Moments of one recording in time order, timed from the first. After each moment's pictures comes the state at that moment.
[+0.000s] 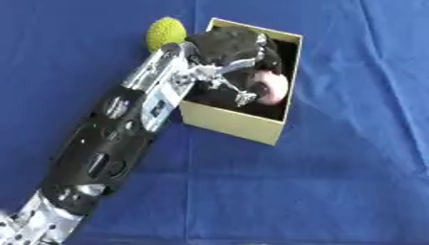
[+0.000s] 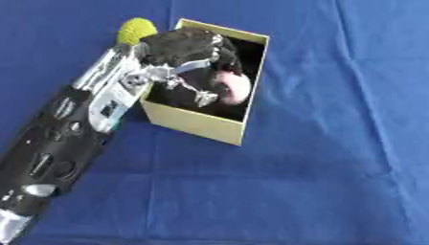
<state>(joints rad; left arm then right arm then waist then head) -1.04 0.06 -0.42 -1.26 -0.99 -0.40 -0.38 -0.08 -0.46 -0.31 -1.98 -0.50 -0.64 0.42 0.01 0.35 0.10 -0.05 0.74</state>
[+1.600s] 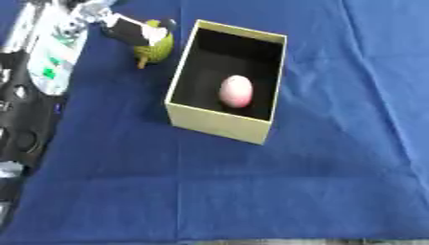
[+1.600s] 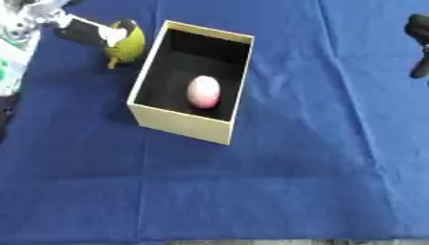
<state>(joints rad) -1.08 0.32 -0.12 -1.20 -0.94 -0.26 -0.35 -0.04 -0.44 -0.32 -1.98 -0.45 -0.64 0.41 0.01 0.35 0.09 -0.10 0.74</state>
